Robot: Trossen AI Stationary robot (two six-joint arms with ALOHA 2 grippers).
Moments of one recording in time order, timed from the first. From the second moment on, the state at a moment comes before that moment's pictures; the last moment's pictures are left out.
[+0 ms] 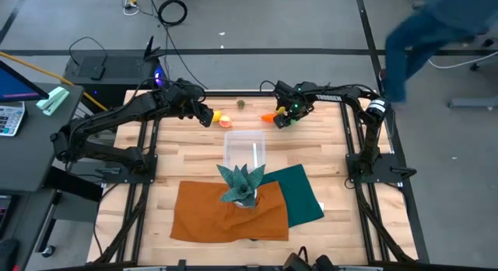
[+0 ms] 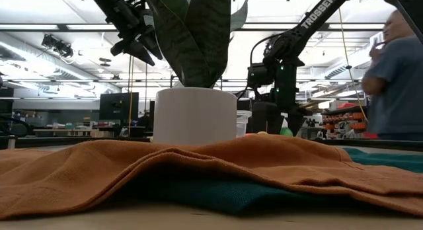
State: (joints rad) left arm 0.47 1.17 1.04 -0.60 -0.13 -0.43; right arm -0.65 1.88 1.25 -0.80 -0.02 0.37
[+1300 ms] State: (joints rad) left arm 0.47 1.17 1.04 -0.60 -0.13 -0.43; right arm -0.32 1.51 1.31 -0.55 -0.28 0.31
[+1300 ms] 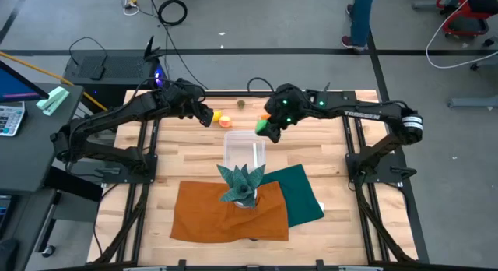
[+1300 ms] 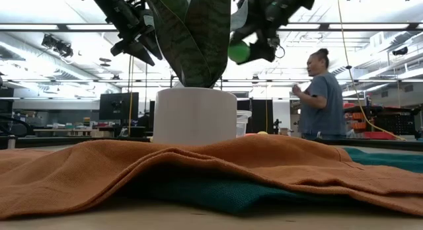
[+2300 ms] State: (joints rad) left arm 0.47 1.17 1.04 -0.96 -0.13 -0.34; right arm -0.32 1.92 1.69 -0.85 -0.31 0.03
